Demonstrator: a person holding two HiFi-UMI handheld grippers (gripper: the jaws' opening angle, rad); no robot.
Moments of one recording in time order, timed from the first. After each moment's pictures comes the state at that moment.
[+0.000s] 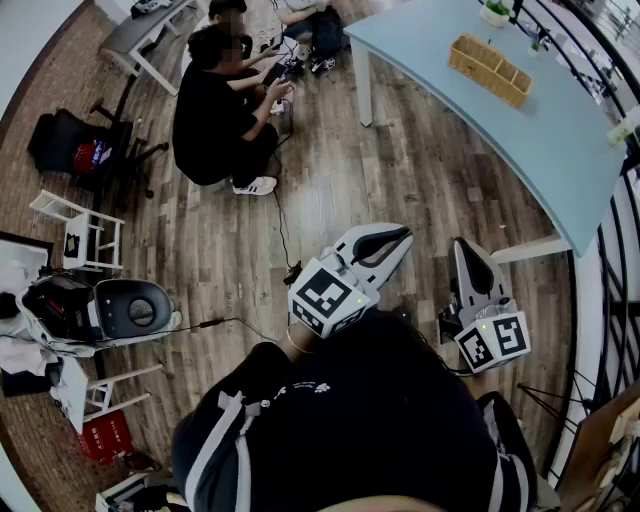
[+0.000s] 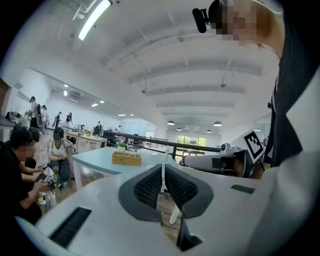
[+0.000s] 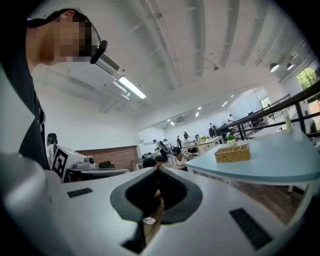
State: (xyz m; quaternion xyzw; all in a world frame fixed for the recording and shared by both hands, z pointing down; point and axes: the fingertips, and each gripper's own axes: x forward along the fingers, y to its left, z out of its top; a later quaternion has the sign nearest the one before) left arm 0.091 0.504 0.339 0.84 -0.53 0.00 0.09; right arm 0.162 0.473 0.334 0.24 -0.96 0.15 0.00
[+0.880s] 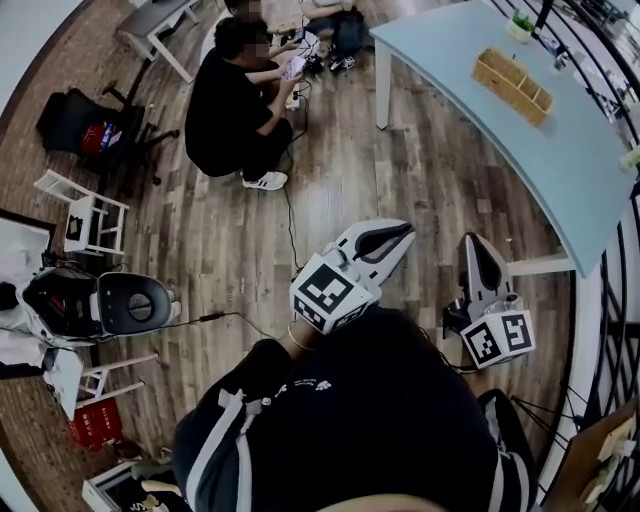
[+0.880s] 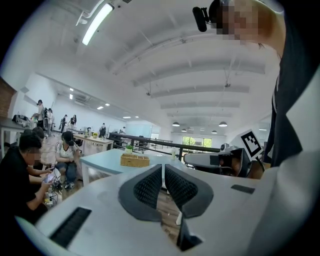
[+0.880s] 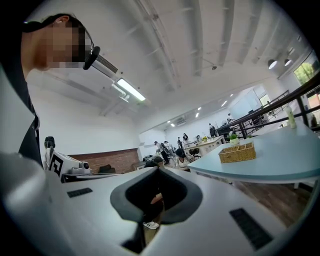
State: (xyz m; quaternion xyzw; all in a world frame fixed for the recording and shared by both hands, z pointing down) left arm 0.043 0.508 0.333 0.83 -0.54 0.00 0.09; right arm 0.124 0.462 0.325 0.25 -0.96 0.15 -0.02
